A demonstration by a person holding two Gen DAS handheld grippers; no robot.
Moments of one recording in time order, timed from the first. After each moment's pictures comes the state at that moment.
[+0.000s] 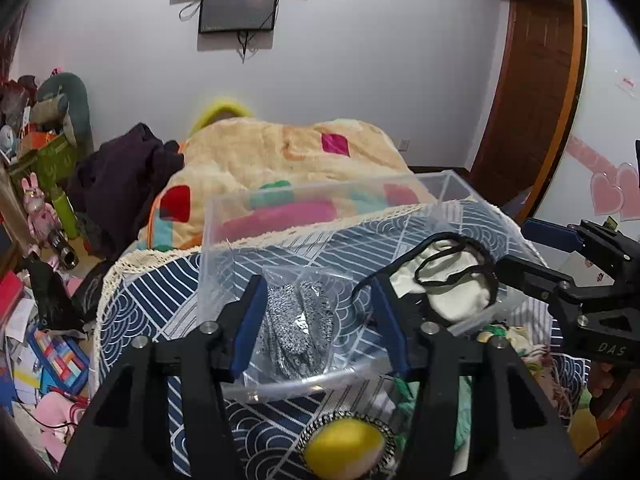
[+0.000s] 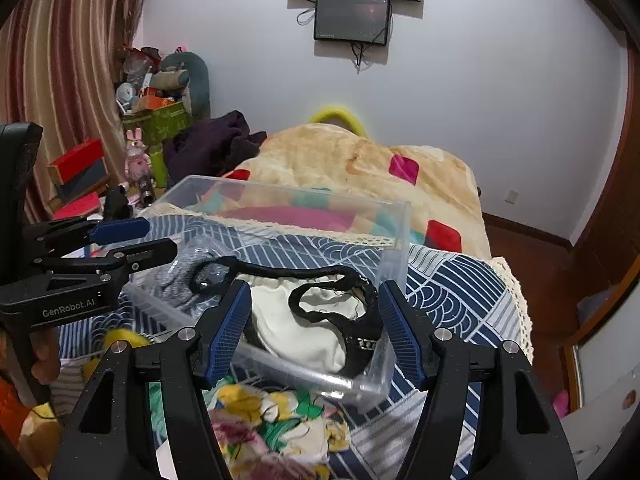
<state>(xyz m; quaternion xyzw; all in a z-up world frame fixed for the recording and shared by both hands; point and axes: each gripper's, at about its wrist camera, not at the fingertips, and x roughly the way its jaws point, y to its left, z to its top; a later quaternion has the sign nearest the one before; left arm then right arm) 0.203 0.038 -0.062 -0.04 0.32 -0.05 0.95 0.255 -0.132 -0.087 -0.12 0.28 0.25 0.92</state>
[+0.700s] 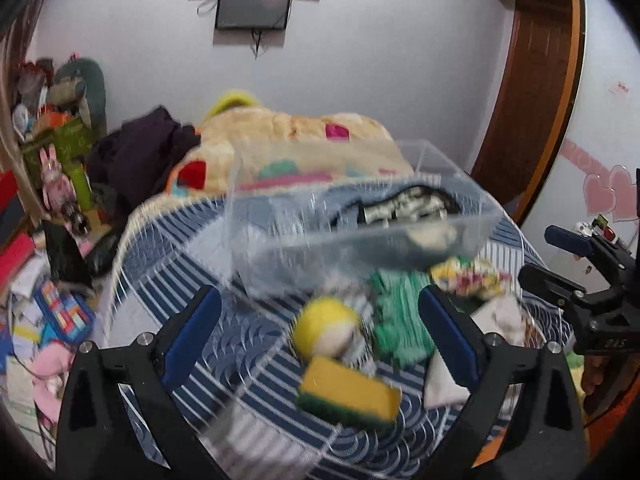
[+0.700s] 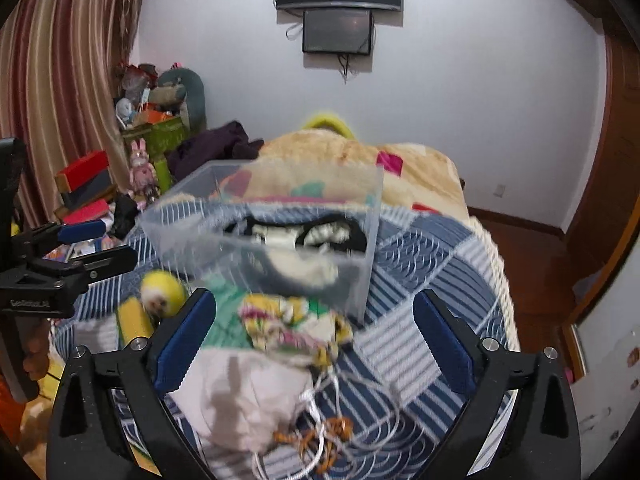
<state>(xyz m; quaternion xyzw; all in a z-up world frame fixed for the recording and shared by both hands) 0.117 0.039 -0.081 -0.07 0.33 -0.04 0.94 0.198 -0.163 -0.116 -0.09 0.28 0.23 0.93</state>
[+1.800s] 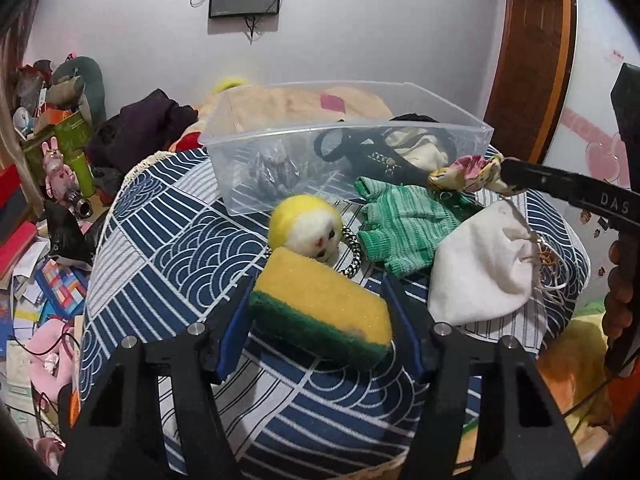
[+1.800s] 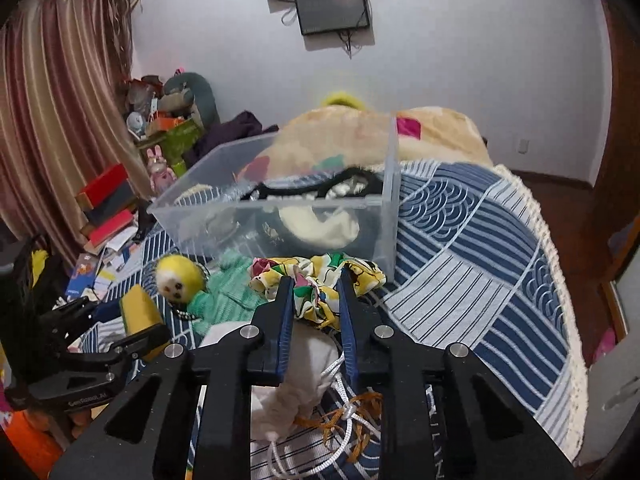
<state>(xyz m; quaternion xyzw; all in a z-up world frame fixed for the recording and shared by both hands) 0.074 0.013 -0.125 -0.04 0.34 -0.03 0.94 0.193 -0.177 -0.127 -0.02 0.30 0.26 0.92</state>
